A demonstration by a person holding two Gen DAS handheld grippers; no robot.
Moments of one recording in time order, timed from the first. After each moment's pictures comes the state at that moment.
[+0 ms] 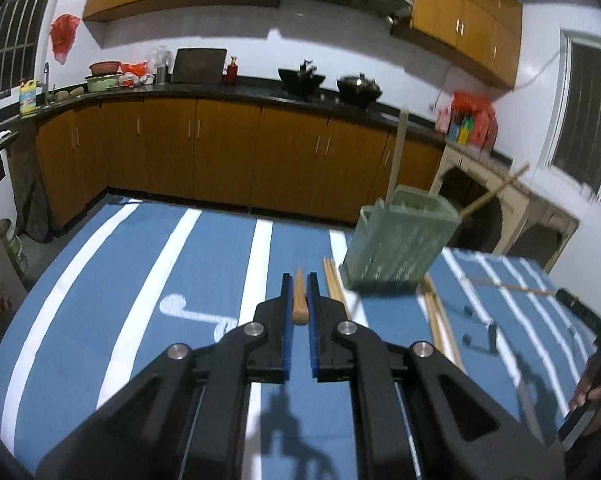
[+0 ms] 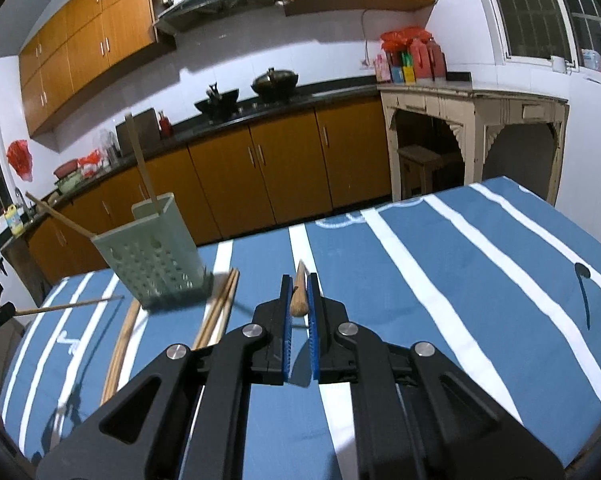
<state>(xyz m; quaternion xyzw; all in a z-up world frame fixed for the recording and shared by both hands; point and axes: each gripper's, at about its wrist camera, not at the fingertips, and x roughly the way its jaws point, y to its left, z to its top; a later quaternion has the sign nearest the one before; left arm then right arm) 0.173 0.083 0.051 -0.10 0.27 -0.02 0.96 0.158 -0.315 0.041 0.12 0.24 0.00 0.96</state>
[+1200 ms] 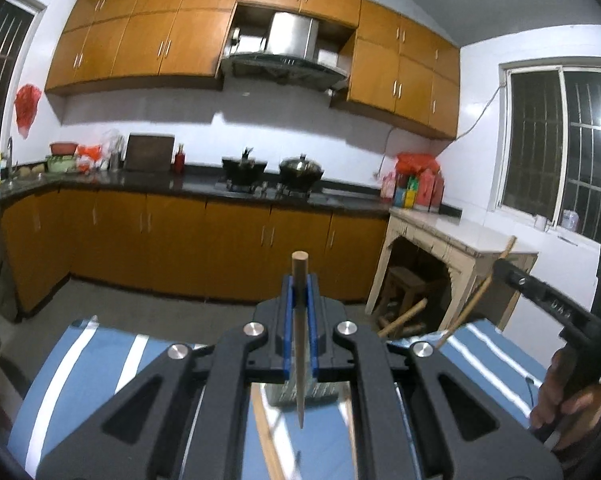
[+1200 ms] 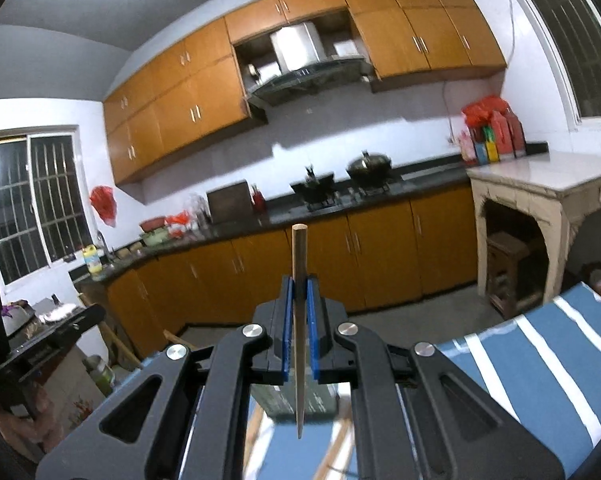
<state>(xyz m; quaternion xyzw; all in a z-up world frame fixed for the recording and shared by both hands) 0.181 0.012 0.201 -0.06 0.12 -0.10 0.99 0.166 -0.258 0.193 0.12 0.08 0.14 0.98</state>
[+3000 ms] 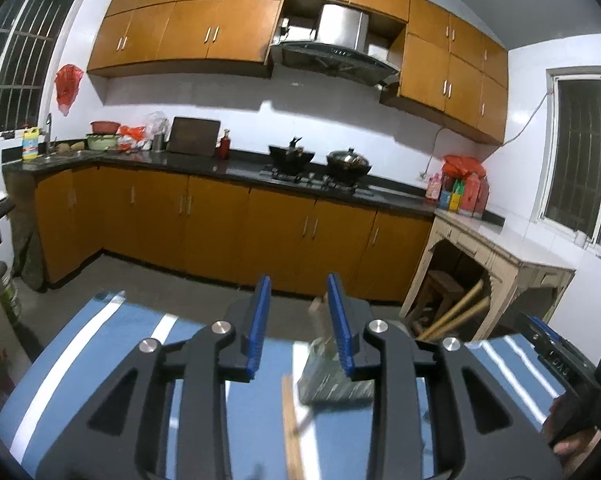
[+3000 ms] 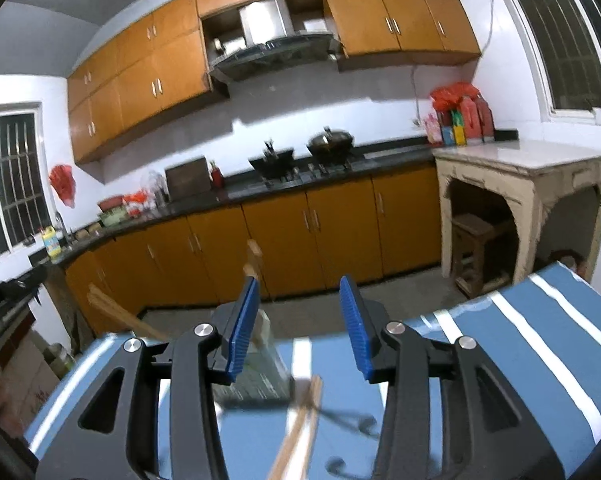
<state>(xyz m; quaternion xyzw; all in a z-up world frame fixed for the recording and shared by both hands) 0.192 0.040 0.148 -0.09 0.16 -0.01 0.98 0.188 -0.270 0.120 0.10 0.17 0.06 0.98</state>
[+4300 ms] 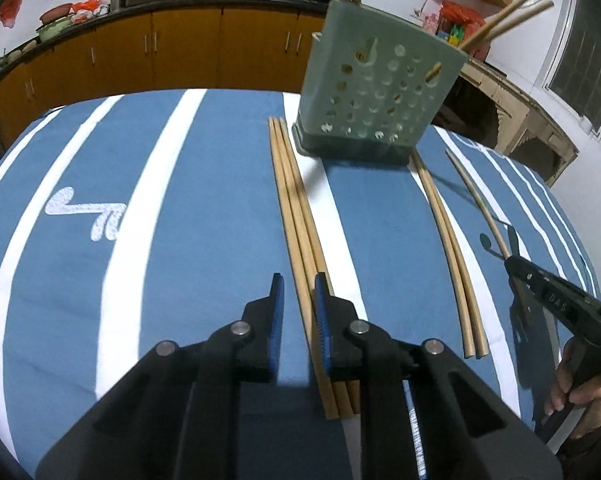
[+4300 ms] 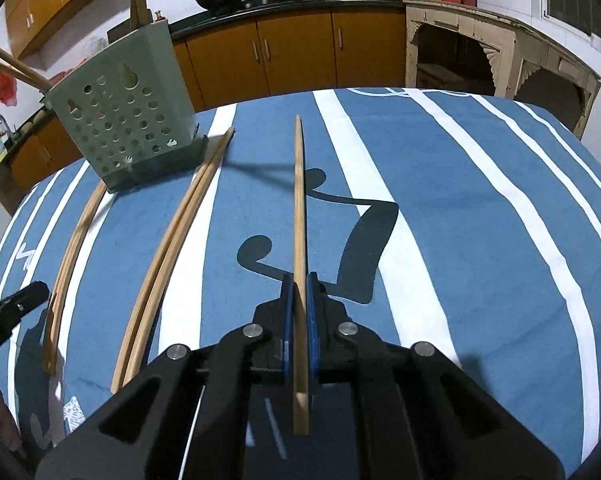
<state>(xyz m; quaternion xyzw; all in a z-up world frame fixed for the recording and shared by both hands) 0.221 0.007 -0.066 -0.06 0.44 -0.08 0.90 0.200 -0.260 -0.058 0.07 0.41 0.01 0.91</state>
